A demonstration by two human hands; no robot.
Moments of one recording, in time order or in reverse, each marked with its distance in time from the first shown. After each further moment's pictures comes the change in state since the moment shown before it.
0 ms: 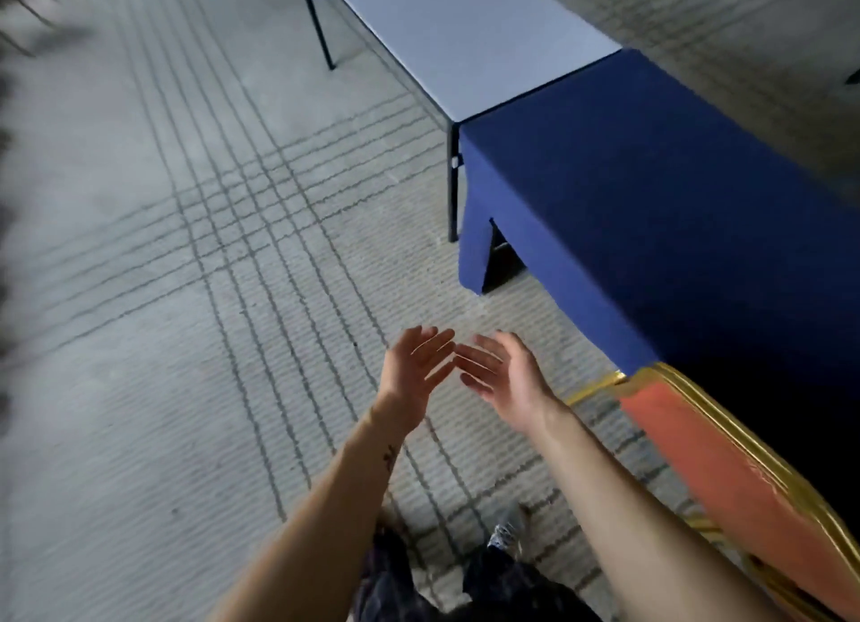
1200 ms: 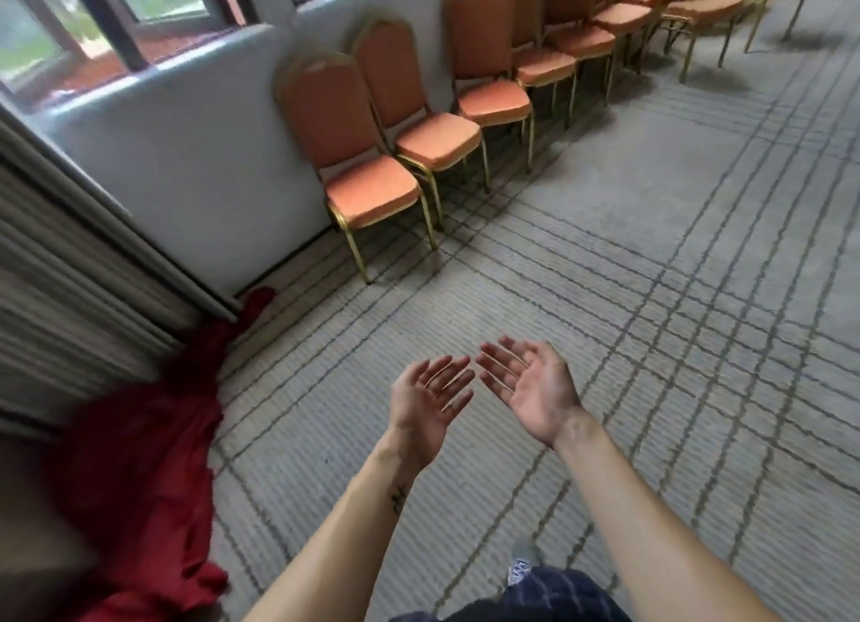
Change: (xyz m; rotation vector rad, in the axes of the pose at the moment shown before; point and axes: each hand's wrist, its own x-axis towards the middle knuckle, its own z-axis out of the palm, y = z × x) left_hand -0.160 0.353 -0.642 -0.960 0.609 0.666; right_hand 0.096 0.387 0.761 -0.659 -0.782 0.501
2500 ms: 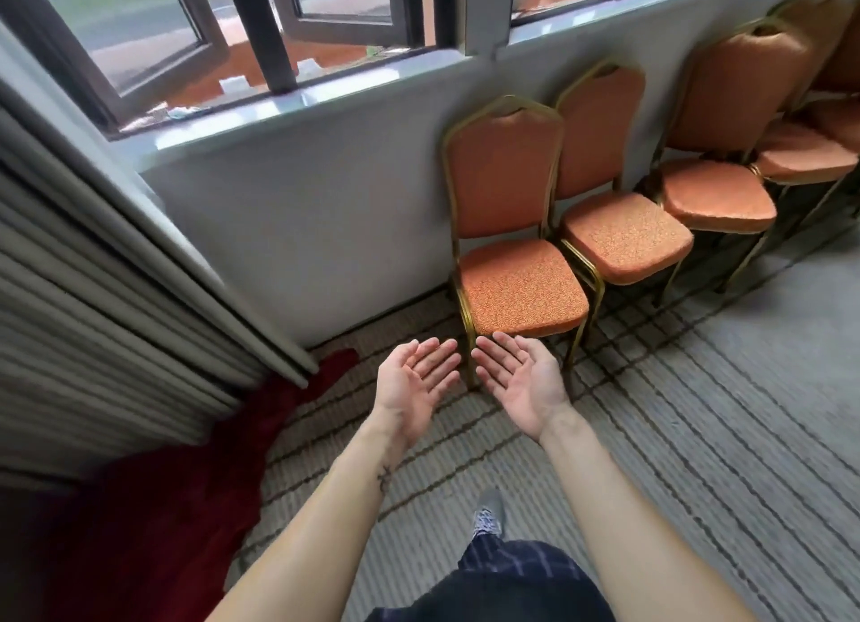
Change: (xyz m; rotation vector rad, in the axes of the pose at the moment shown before) left_hand 0.473 0.604 -0.099 -0.192 0.189 0.248; right_hand 0.627 -0.028 0.520 -0.239 -0.134 0.181
